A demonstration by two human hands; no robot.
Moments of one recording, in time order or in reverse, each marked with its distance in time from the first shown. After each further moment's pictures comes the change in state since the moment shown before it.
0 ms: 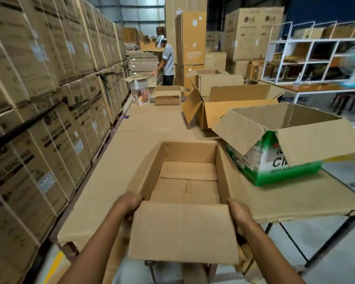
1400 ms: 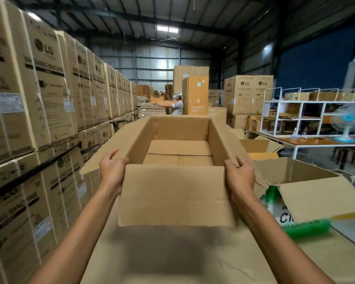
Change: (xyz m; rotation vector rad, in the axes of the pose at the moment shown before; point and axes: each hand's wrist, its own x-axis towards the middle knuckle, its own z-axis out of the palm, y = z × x) left_hand -0.086 0.129 -0.183 -1.058 0.491 0.584; right_hand -0.114 -0.245 0.015 0.147 0.240 -0.745
